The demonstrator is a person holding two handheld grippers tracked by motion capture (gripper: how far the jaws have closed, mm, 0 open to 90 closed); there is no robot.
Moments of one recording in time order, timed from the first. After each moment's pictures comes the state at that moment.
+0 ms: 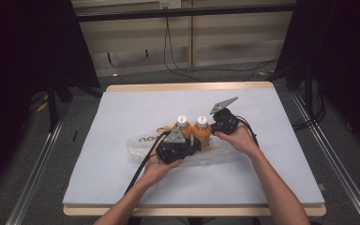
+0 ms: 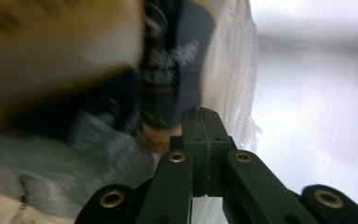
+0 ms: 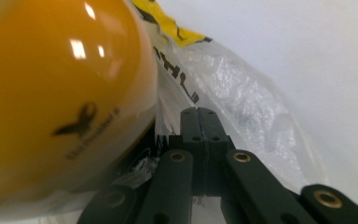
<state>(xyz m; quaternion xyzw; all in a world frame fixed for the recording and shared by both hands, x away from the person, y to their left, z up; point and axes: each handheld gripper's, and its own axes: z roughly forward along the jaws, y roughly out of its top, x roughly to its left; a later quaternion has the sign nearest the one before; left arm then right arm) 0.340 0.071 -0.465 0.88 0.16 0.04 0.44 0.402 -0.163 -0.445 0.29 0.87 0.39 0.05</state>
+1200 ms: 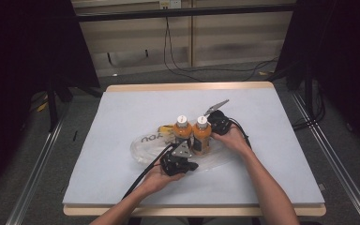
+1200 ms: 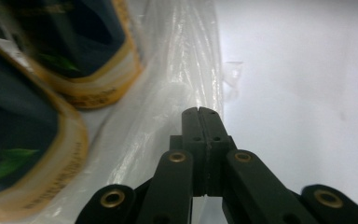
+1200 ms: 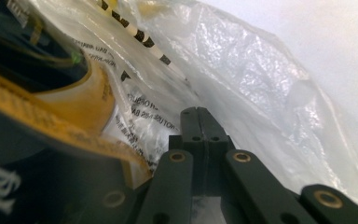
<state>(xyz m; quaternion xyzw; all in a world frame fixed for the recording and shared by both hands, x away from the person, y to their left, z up) 0.316 0.063 -0.481 0.92 0.11 0.01 0.39 0.427 -0.152 -0.482 0.33 0.87 0.36 0.04</state>
